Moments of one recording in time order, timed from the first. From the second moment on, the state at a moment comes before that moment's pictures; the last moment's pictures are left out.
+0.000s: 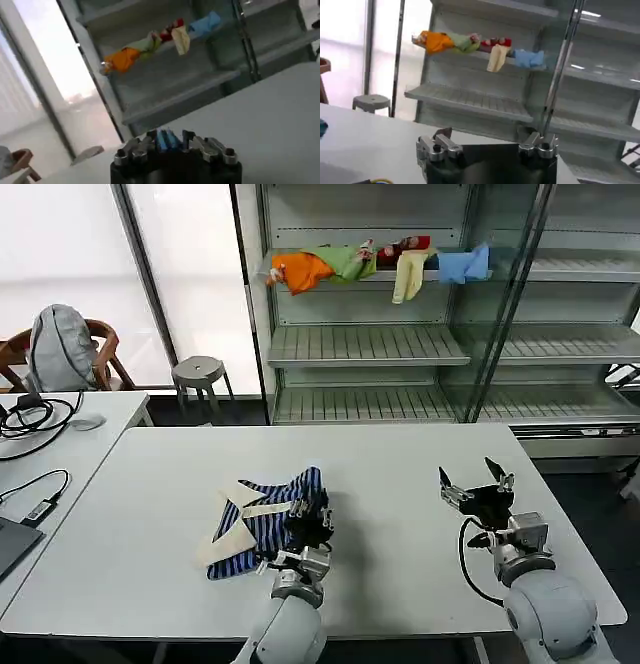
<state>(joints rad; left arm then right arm) 1.11 -1.45 0.05 -1.95 0.23 0.55 -0.32 -1.22 1.12 0.55 2.15 0.27 -0.52 0.08</state>
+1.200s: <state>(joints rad) 1.29 -1.10 -0.69 -1.96 -0.23 0.07 0.03 -1.09 1.24 0.37 1.99 0.15 -0.39 0.08</state>
